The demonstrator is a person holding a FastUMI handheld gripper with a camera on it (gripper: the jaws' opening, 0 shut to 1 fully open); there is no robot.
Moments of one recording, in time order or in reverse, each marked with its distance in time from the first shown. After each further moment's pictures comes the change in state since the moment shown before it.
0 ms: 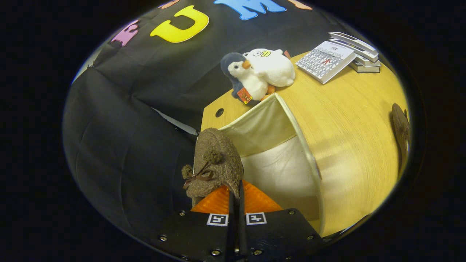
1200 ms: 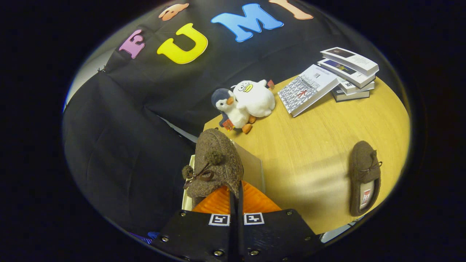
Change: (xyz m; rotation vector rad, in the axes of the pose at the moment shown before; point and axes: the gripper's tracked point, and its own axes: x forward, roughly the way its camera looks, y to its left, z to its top) arm -0.143 -0.074 0.079 -0.057 -0.071 0.089
